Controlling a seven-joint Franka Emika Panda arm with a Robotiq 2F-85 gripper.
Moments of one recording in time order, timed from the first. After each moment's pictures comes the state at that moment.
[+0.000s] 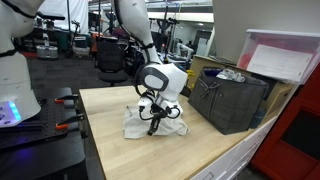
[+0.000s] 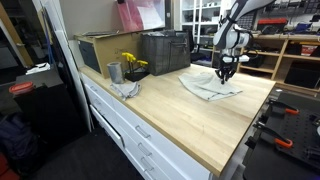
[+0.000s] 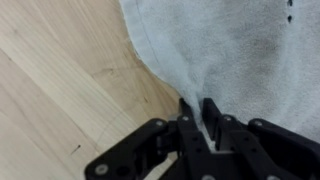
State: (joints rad) arm -0.41 0.66 -0.14 -2.01 0.24 2.49 0.00
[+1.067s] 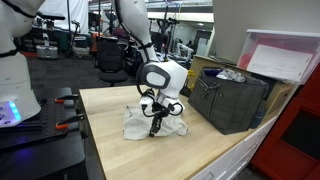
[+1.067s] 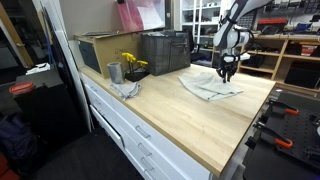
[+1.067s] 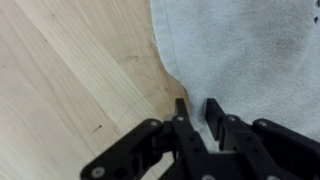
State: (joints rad) arm -0.34 0.65 -0.21 -2.01 0.16 2.49 0.01
